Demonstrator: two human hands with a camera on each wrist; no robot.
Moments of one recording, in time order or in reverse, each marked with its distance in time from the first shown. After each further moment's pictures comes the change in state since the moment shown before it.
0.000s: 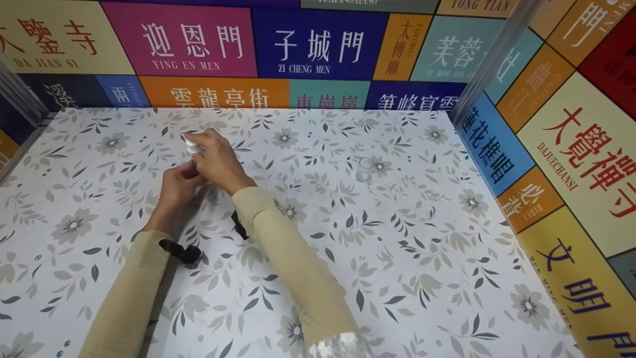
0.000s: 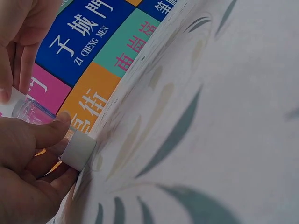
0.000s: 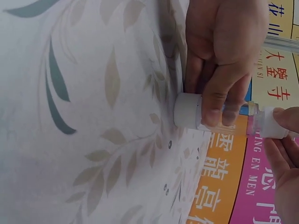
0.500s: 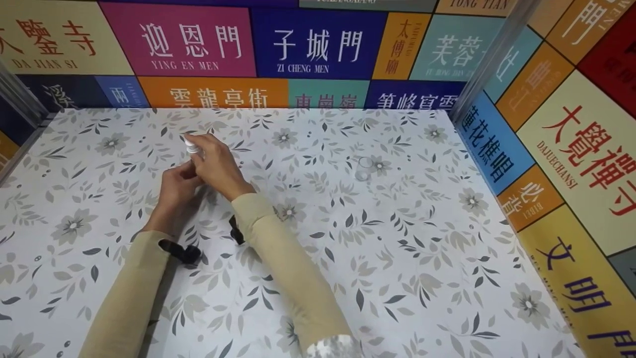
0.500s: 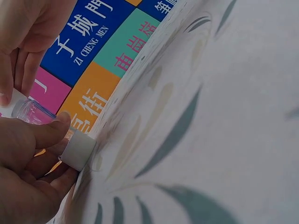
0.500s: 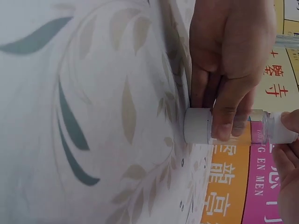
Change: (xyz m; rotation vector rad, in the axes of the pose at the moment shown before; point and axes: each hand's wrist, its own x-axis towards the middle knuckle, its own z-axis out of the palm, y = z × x) left_hand -0.001 0.001 -0.002 0.018 -0.002 0.001; right_hand -0.006 0.010 0.013 0.019 0.089 -0.060
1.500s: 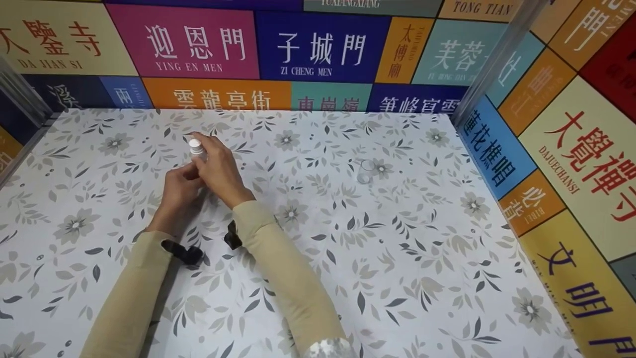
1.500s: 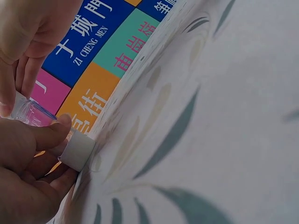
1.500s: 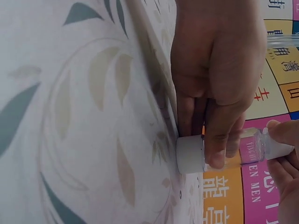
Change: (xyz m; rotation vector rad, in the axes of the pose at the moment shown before) left_hand 0.000 0.000 0.001 -0.033 0.007 -0.027; right_hand -0.003 0.000 0.011 0.014 0.106 0.017
